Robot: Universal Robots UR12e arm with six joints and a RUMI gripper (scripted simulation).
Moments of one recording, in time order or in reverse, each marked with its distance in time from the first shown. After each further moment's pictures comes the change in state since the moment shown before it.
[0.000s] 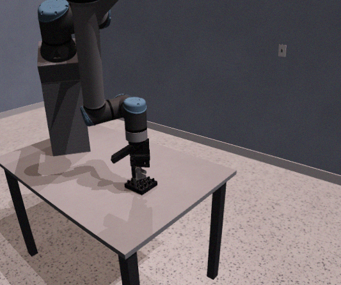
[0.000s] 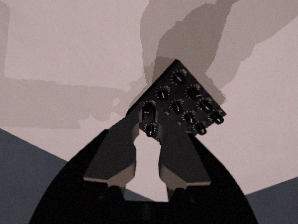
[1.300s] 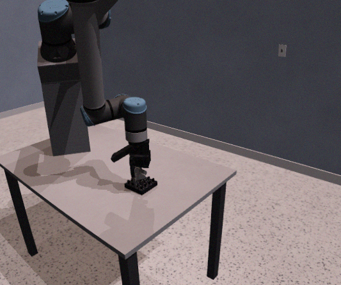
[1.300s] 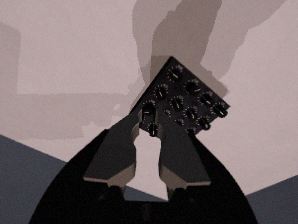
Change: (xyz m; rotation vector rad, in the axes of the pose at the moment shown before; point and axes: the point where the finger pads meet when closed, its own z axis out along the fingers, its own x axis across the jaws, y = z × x) arm 0.001 0.000 0.000 -0.001 0.000 0.115
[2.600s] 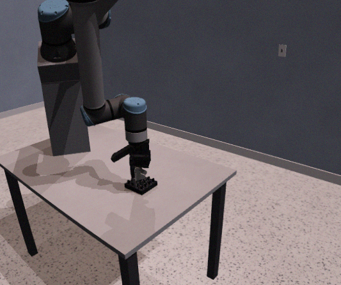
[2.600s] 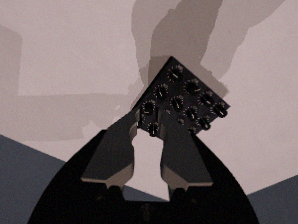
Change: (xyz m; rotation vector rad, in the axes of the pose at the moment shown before) arm 0.000 0.000 0.000 0.000 0.000 0.000
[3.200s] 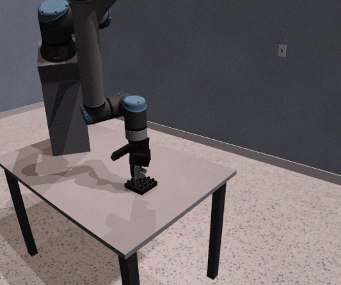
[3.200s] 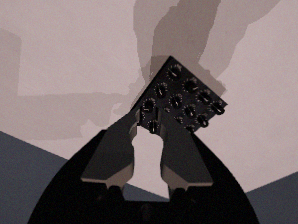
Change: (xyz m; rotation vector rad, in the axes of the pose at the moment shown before) arm 0.000 0.000 -0.006 0.000 0.000 0.000
